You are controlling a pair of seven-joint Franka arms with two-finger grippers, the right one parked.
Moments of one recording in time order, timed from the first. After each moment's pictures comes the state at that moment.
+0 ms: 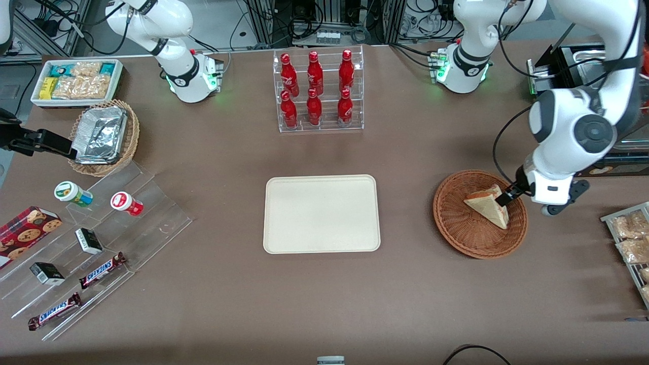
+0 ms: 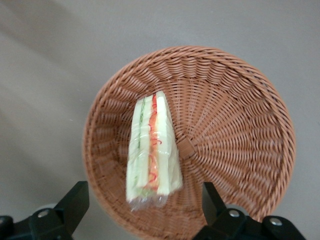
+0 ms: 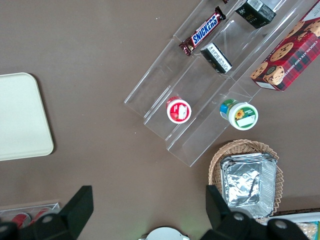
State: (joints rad) arm -0.09 0.11 0.05 -2.22 0.07 2.33 -0.78
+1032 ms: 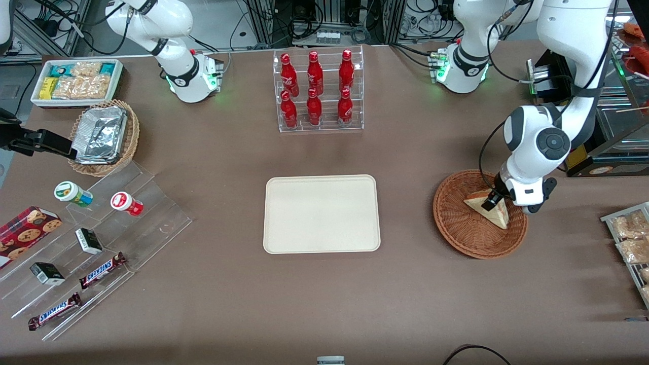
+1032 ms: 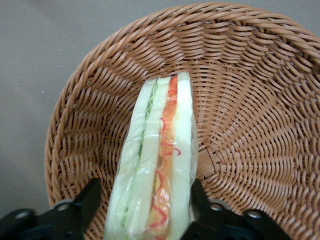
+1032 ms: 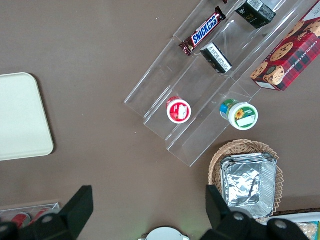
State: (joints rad) arm -0.08 0.23 0.05 -2.33 0.07 2.56 -0.95
